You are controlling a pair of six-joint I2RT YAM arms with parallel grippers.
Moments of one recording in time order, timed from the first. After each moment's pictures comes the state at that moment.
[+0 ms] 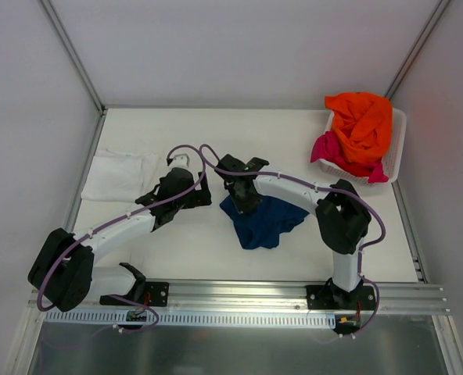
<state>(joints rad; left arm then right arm) -0.59 1.25 0.66 -0.12 -0.25 -0.58 0.90 1.93 1.50 -0.93 0.16 0.39</state>
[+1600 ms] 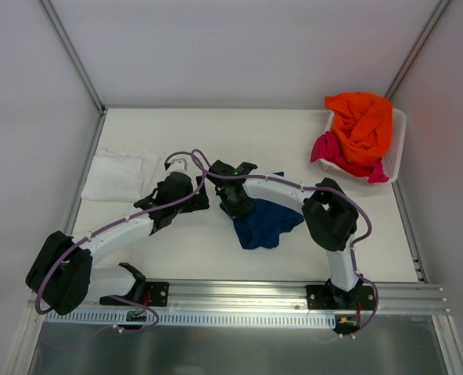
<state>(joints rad) -0.59 1.22 0.61 -0.13 -0.26 -0.59 0.94 2.01 1.55 -0.91 0.12 0.39</state>
